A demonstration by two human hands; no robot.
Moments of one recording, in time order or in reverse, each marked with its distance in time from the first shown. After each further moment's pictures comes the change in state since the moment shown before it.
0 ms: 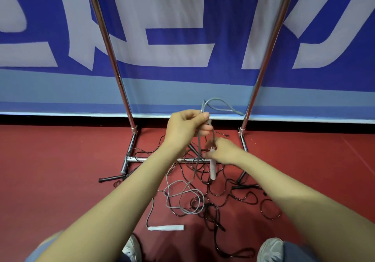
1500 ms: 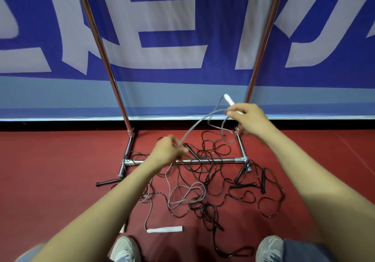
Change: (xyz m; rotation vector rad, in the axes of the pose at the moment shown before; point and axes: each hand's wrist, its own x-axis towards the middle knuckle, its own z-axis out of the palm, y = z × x) left_hand 0.011 -0.063 -0.048 0.652 -0.049 -0.211; right_hand -0.020 0.014 -0.087 0.432 0.425 -0.041
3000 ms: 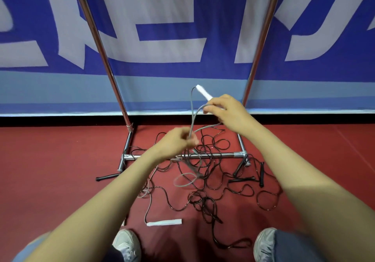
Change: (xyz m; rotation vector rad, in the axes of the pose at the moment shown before) left_hand -0.004 0.027 0.005 0.040 -0.230 0.235; right_hand -0.005 -0.023 0.030 -0.173 -0.130 -0.302
